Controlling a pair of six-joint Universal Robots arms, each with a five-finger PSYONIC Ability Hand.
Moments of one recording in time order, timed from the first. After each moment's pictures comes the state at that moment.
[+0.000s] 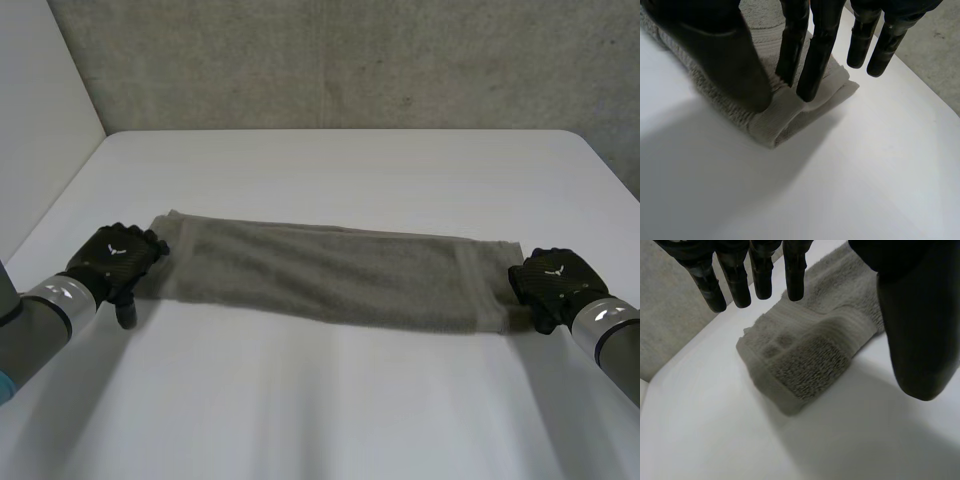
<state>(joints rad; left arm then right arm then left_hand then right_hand) 4.70 -1.99 -1.77 3.35 -1.22 3.77 1.63 -1.20 1.84 -0.17 1.34 2.53 0.29 0.24 0.23 0.24 0.06 1.15 1.15 0.23 0.25 0.97</state>
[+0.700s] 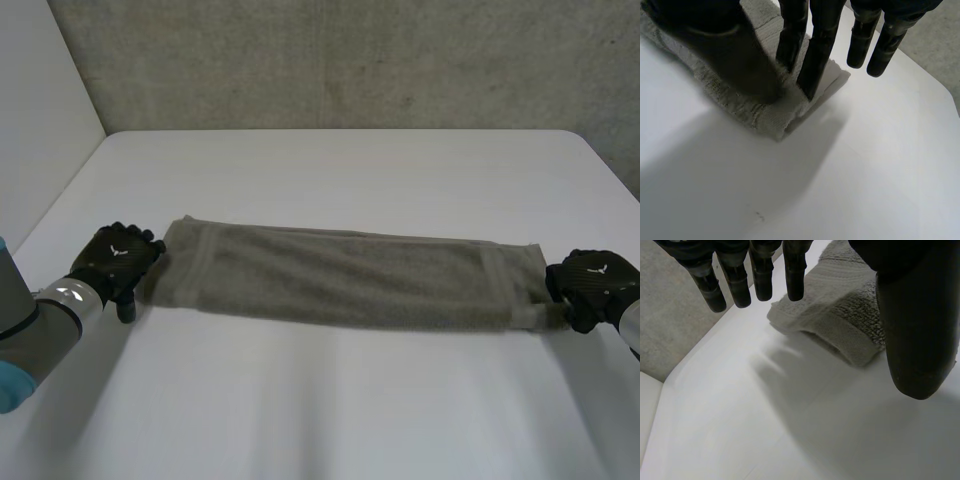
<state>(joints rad) 4.69 -2.08 -1.75 3.47 -1.25 3.80 1.45 -1.23 1.84 -0.09 1.22 2.52 0.29 0.26 0.23 0.24 0.10 1.19 1.17 0.23 0.25 1.04</state>
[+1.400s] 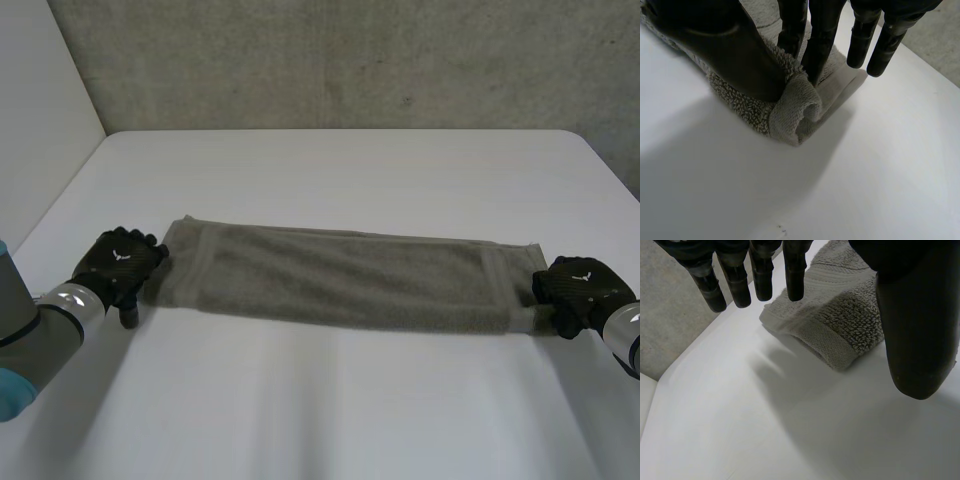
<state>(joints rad) 4.68 -2.05 -1.79 3.46 -1.25 3.79 1.48 -1.17 1.85 -0.16 1.21 2.53 0.29 0.26 0.23 0.24 0.10 1.32 1.29 0.23 0.25 1.16</state>
